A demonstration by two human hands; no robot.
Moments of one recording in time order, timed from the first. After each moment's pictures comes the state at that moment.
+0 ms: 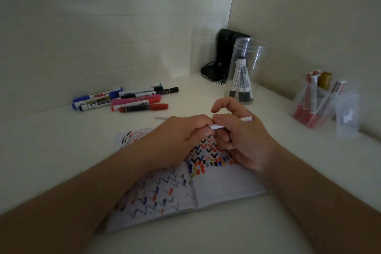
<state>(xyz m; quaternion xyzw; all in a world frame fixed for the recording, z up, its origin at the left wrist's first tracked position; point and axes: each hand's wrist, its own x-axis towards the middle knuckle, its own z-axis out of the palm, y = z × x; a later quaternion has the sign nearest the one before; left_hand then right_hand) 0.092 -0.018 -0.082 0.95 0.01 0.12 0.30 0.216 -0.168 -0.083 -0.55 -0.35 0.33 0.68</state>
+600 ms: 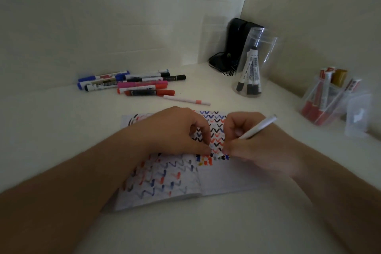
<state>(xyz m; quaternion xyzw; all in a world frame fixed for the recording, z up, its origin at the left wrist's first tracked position) 0.083 -0.010 -0.077 0.97 0.07 0.01 0.24 0.205 -0.198 -0.070 -0.71 -0.47 0.30 0.44</state>
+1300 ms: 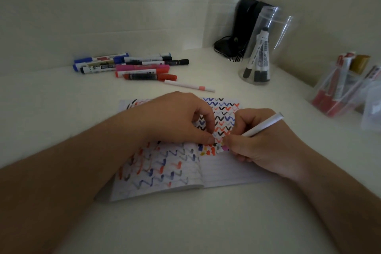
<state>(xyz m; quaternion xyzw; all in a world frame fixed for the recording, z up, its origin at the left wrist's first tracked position) 0.087 -0.009 -0.079 0.97 0.07 0.00 0.22 0.192 -0.201 -0.084 -0.76 -0.42 0.22 0.45</state>
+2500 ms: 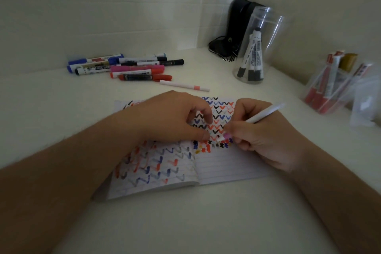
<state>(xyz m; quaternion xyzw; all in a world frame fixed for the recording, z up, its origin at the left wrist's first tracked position) 0.084 -0.012 -0.080 0.97 0.07 0.02 0.22 0.205 -0.201 -0.088 -0.67 -0.38 0.29 0.57</state>
